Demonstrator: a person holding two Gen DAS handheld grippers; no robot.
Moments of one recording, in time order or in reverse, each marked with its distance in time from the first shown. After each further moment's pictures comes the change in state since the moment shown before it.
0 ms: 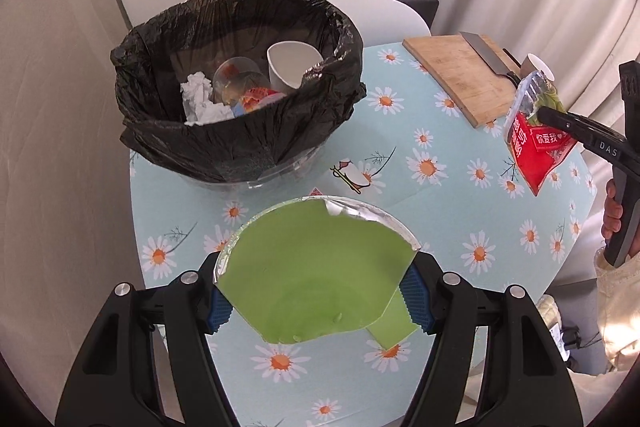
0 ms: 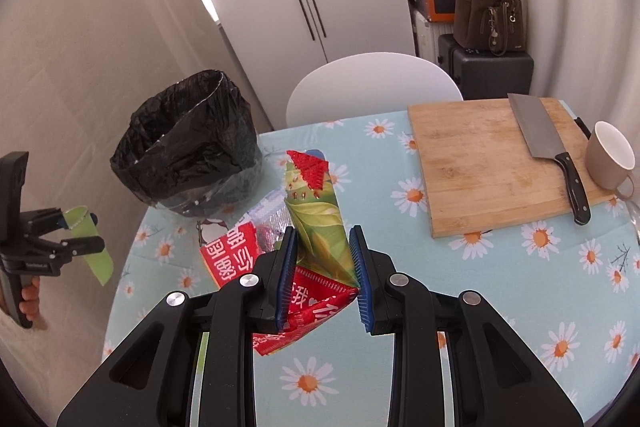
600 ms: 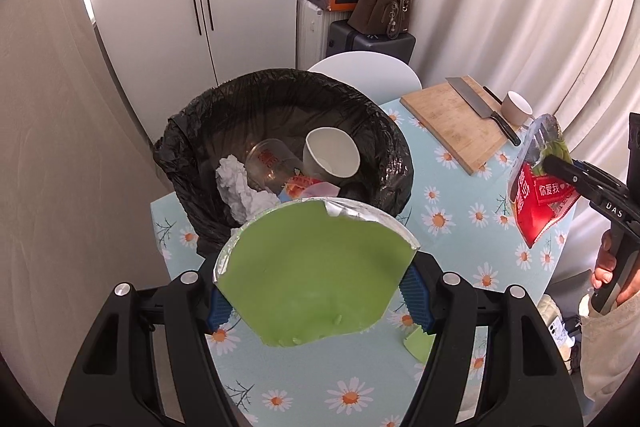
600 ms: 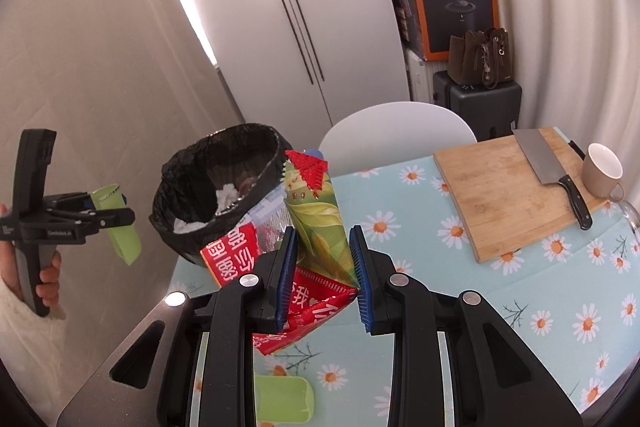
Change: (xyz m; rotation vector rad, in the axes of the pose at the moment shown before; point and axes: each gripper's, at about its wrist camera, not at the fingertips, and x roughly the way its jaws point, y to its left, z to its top) left arm -0.041 0.085 0.063 0.083 -0.121 -0.086; right arm -0.026 0.105 0.026 0.058 -0.155 -0.042
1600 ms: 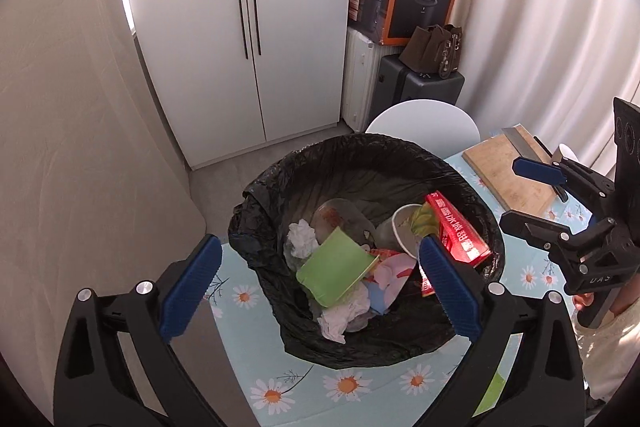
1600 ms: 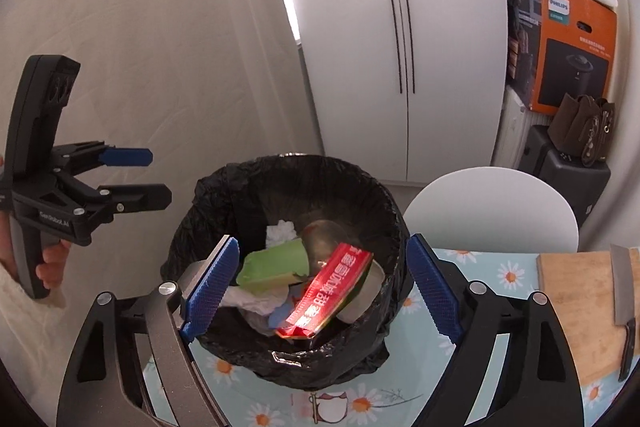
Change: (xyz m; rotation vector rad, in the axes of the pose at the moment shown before) left arm 0.027 0.072 0.049 -0.089 -0.091 0.113; right arm 0.147 0.099 0.082 -0.304 0.053 0.178
